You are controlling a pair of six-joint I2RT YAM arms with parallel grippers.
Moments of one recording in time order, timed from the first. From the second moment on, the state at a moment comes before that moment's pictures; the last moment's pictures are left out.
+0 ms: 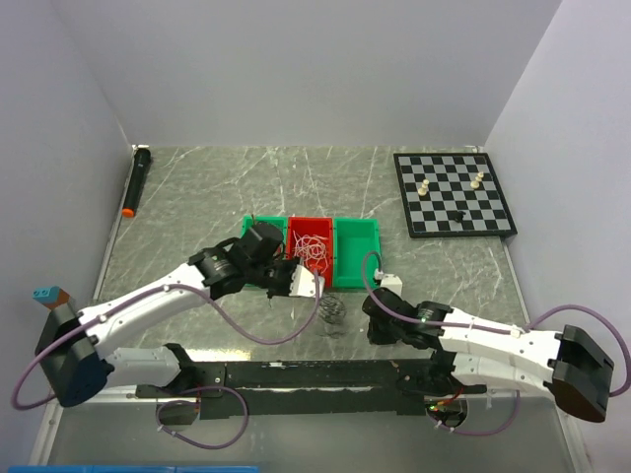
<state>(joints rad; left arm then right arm) -0.86 1.23 0.92 -0.46 0.45 0.83 1.03 0.91 0.40 -0.57 0.21 0.91</state>
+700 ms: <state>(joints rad) -0.78 1.00 1.23 -0.53 0.47 0.70 1.03 0.58 0.37 -0.35 0.24 0.80</state>
